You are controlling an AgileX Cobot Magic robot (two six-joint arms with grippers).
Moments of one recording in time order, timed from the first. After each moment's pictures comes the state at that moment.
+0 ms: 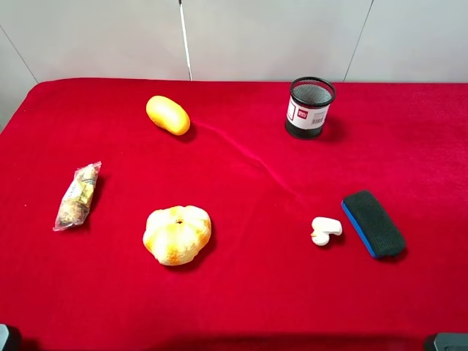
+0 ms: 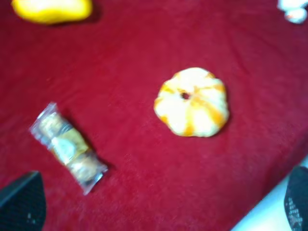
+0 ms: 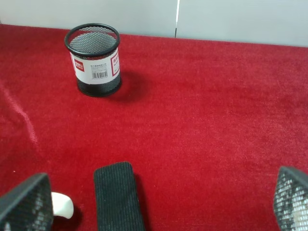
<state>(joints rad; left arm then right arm) -0.74 0.69 -0.98 0.05 1.20 -0.03 0.08 -0.01 -0.50 0.03 1.02 -0.04</state>
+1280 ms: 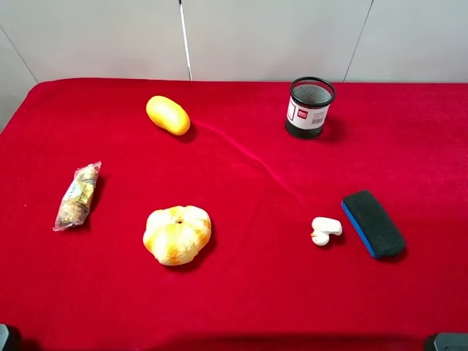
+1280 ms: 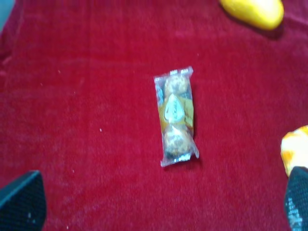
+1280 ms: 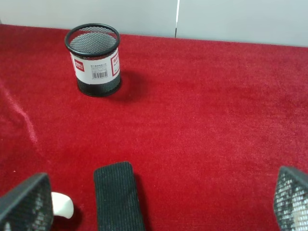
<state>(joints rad) -0.05 0.05 -0.49 0.00 1.06 -0.03 0.08 -0.01 -0.50 0.03 1.02 -0.04</state>
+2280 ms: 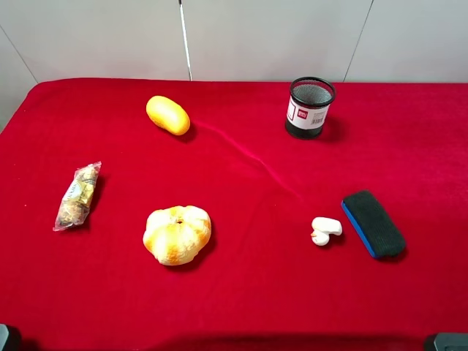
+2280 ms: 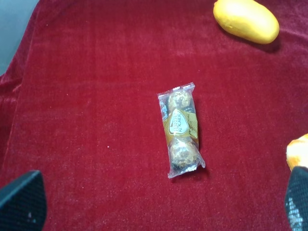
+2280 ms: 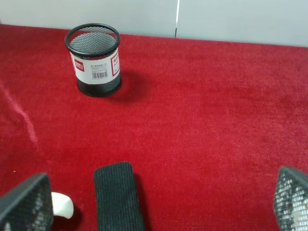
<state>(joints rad) -0.05 0.00 -0.49 0.00 1.06 0.03 0.08 -0.01 -0.50 0.03 1.02 -0.04</state>
